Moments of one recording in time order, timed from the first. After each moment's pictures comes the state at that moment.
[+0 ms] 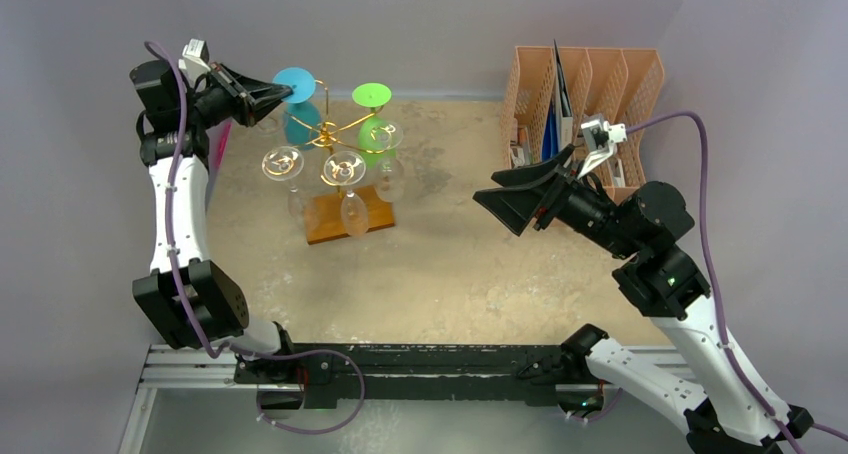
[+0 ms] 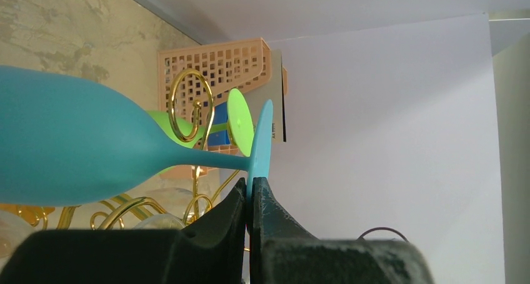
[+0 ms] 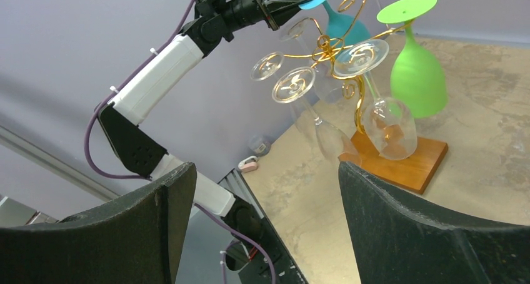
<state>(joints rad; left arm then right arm) 0.33 1.47 1.49 -0.22 1.03 -1.18 0.62 0.77 1.15 -0.24 -0.37 0.65</state>
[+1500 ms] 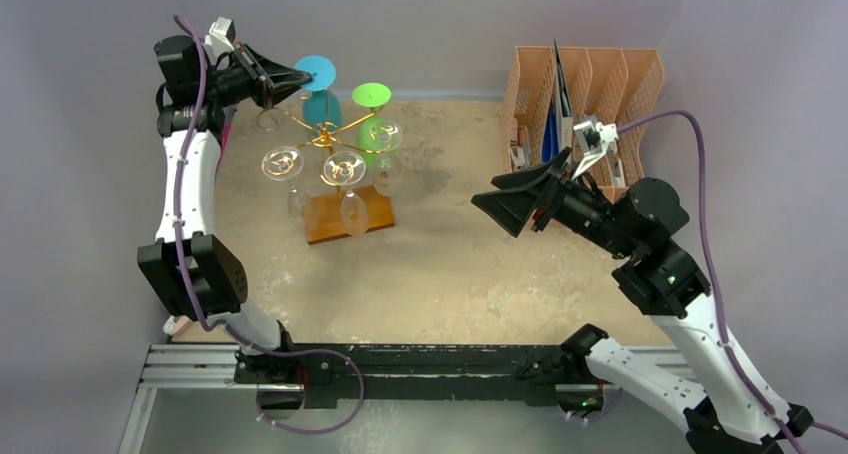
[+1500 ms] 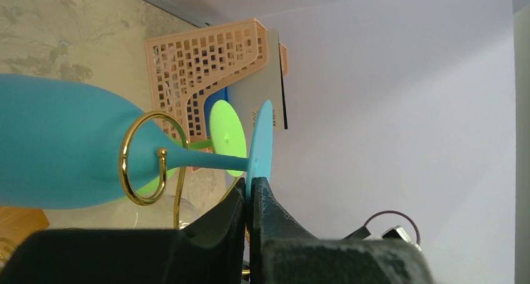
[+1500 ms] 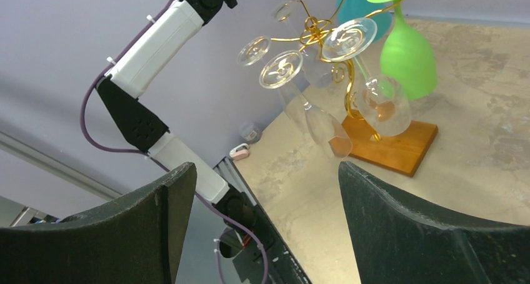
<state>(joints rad) 0.23 1.63 1.68 -0.24 1.05 -1.13 0.62 0.77 1.17 -0.31 -0.37 0.62</state>
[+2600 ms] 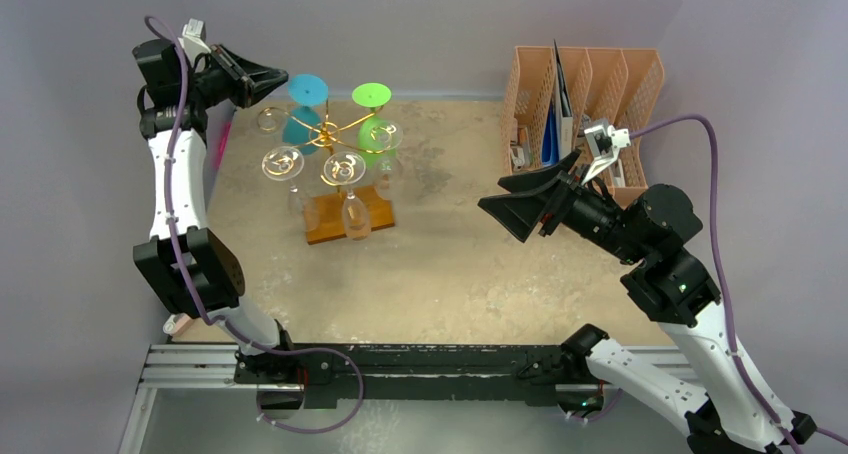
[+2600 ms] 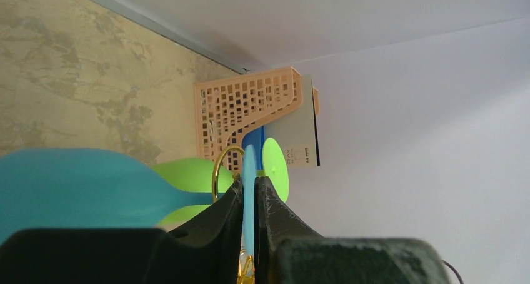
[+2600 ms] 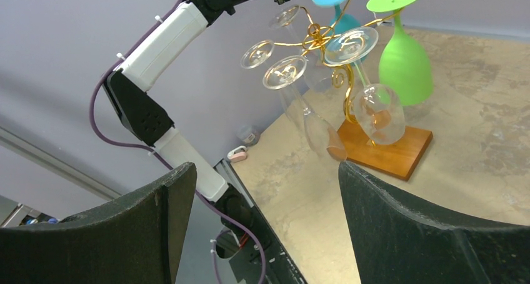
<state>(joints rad) 0.31 1.66 1.70 -0.29 0.97 -1.02 0.62 0.75 1.19 -0.34 -0.36 0.60</state>
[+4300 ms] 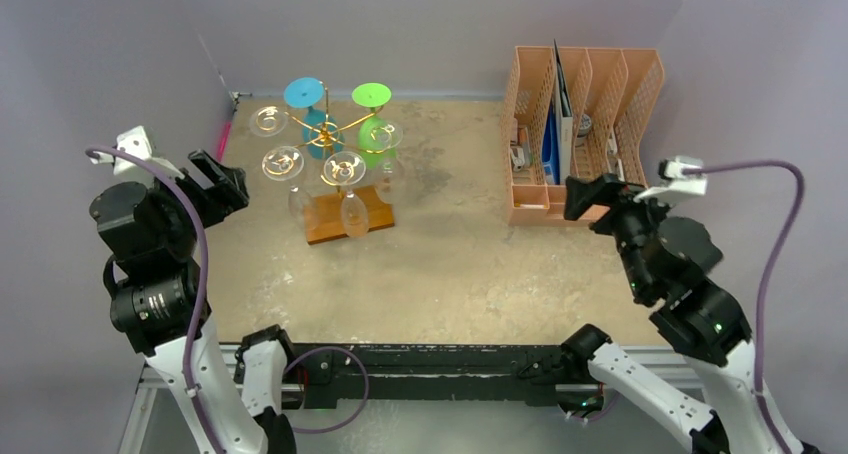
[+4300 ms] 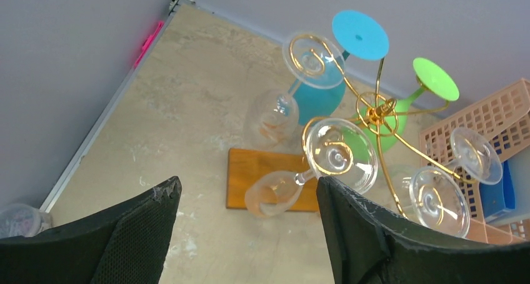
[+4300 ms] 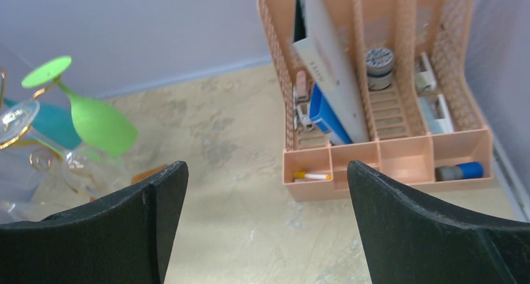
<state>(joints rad) 0.41 0.76 1.45 -0.93 0.25 -0.29 0.62 0.63 1.17 -0.67 0.54 0.34</state>
